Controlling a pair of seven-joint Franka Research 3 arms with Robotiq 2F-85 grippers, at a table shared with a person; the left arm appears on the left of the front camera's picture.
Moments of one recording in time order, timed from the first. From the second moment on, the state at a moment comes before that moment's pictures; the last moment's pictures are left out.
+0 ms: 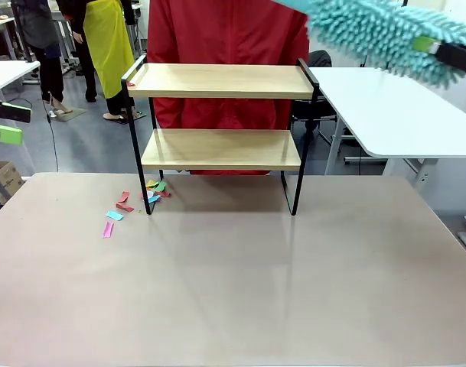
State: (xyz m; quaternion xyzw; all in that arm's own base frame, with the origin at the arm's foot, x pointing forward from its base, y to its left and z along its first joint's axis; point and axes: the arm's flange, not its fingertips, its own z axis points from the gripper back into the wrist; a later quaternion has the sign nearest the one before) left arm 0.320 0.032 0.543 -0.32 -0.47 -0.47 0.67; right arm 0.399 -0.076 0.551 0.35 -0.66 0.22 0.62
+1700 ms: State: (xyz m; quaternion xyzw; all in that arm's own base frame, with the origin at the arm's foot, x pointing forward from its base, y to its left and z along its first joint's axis) left arm 0.320 0.032 0.542 -0.32 -0.47 -0.47 0.67; right arm 0.387 -0.104 0.425 0.14 -0.61 0.03 0.78
